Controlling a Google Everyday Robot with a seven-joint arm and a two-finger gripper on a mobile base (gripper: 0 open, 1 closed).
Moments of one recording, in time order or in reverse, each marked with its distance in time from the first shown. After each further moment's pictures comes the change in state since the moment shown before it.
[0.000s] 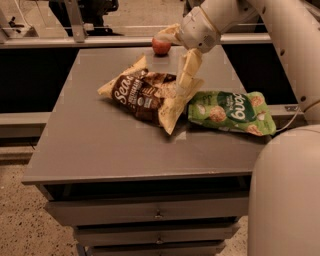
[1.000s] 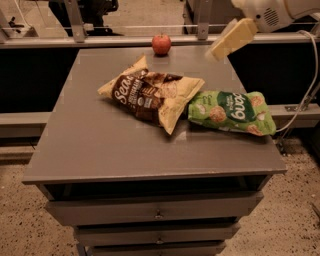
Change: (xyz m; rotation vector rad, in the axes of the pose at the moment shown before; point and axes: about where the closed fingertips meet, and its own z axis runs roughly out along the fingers) arm 0.024 0.008 -0.152 0.575 0.020 0.390
